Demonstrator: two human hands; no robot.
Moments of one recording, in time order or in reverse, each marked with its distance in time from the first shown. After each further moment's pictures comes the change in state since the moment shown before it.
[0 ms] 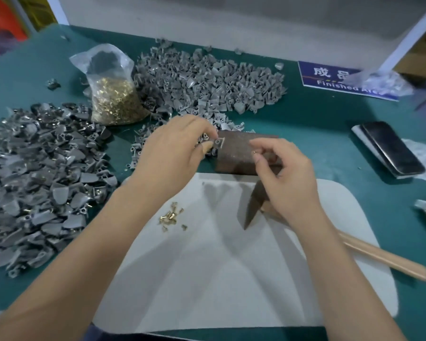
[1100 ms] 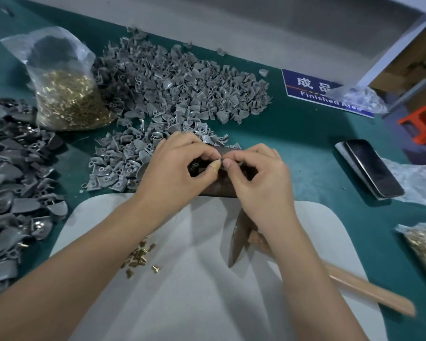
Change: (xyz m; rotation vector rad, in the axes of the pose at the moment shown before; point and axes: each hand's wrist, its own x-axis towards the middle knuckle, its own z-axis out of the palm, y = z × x) left_hand 0.030 -0.004 0.064 -0.411 0.101 -0.013; right_hand 0.039 0.000 0.022 -0.192 0.020 0.109
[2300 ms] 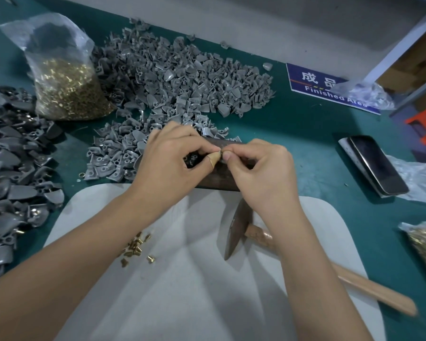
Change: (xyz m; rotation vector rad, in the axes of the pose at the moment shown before) left_hand -0.006 0.002 0.000 0.066 0.061 -0.010; right_hand 0.008 -0.003 -0.007 -0.068 -0.112 0.047
